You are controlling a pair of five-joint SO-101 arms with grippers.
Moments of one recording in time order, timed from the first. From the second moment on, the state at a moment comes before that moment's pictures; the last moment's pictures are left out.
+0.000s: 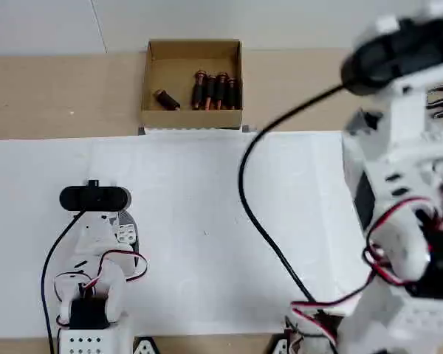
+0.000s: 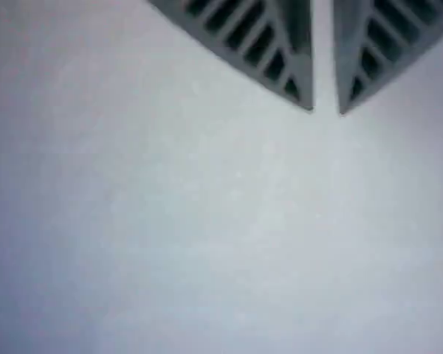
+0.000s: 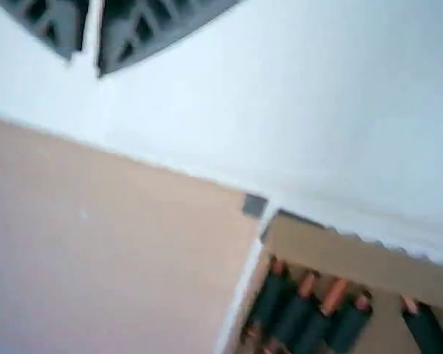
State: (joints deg) left arm -5.0 -99.2 94.8 52.9 3.9; right arm 3.1 -31.5 -28.9 98.8 13.2
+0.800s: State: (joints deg) left arm -5.0 -99.2 94.8 52.9 3.9; right arm 7.0 -86.2 58.0 76.4 6.7
